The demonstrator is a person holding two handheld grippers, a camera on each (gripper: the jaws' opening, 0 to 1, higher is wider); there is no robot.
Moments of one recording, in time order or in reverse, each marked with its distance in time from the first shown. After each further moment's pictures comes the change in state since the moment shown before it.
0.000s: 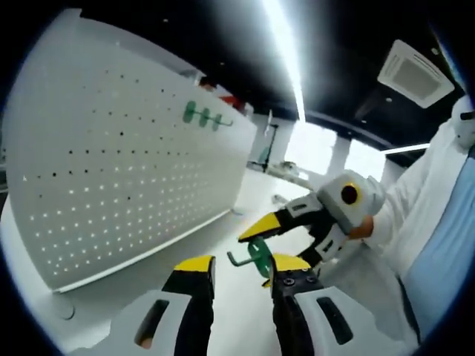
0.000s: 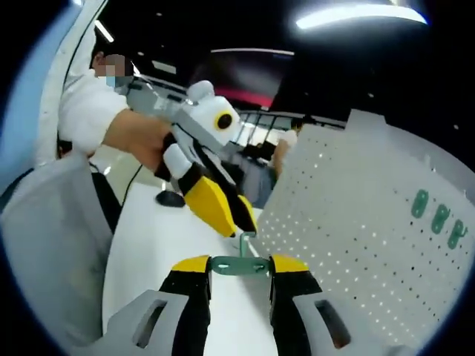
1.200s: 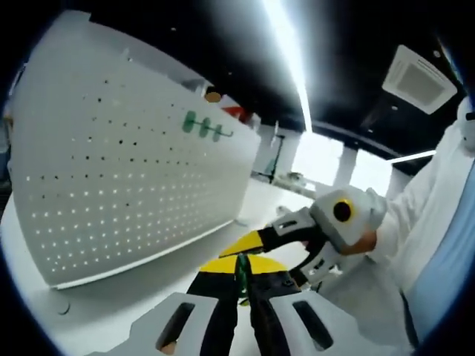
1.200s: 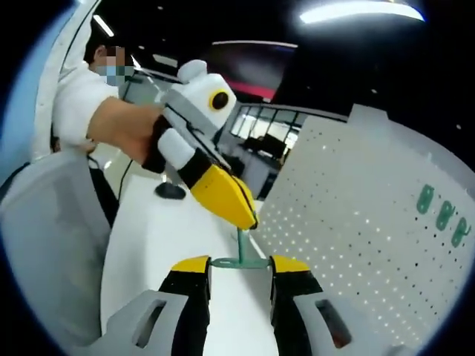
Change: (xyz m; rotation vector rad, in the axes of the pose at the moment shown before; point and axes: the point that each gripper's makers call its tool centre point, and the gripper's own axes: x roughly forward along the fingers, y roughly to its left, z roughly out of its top) left arm 0.005 -0.014 0.008 0.013 -0.070 0.082; right arm 0.007 -0.003 -0.010 0.035 0.056 -0.006
